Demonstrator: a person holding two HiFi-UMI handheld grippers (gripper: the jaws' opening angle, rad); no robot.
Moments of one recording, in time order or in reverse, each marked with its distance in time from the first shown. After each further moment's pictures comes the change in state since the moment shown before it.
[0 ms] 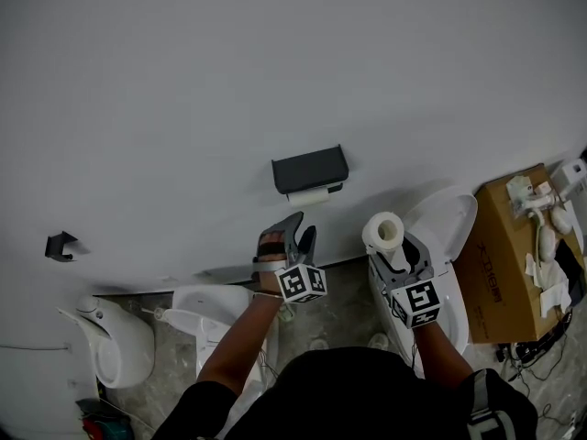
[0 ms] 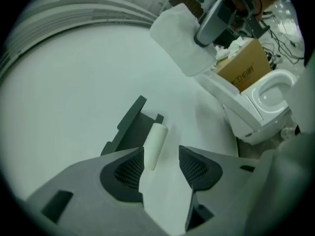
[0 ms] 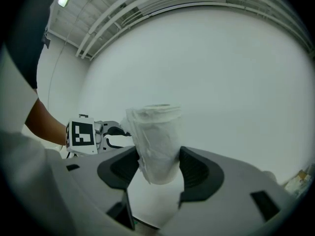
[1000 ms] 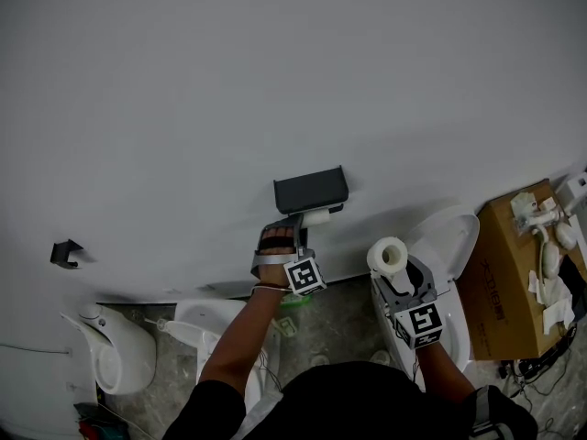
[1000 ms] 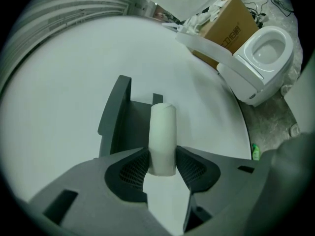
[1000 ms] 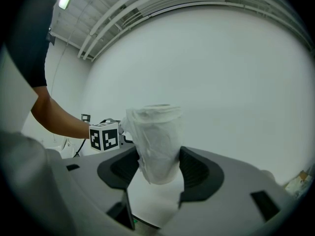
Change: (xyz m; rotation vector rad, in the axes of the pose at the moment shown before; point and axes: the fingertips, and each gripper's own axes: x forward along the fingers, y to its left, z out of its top) left arm 0.055 0.020 -0.021 0.310 0.201 0.028; right arm -0.011 -0.010 -0.004 -0.008 -0.013 0.019
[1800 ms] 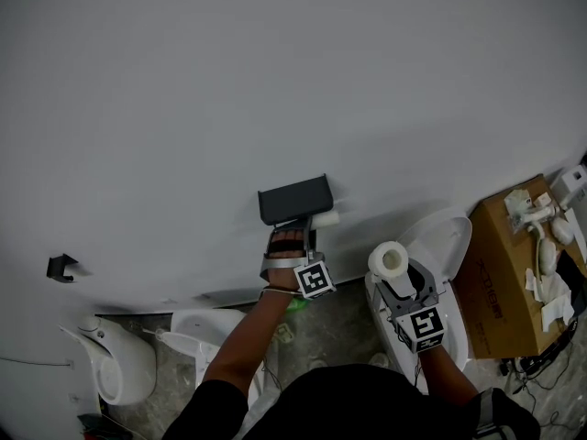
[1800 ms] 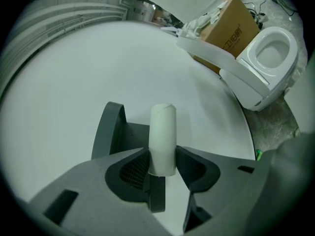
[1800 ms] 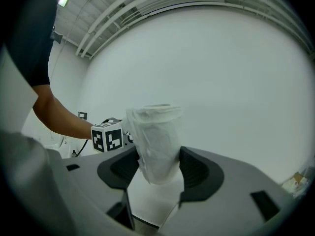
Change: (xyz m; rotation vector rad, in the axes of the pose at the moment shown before) left arm 0.018 -0.002 0.060 -0.009 -0.066 -0.003; right arm -0.010 -0.030 -0.004 -0.011 0.016 -0.034
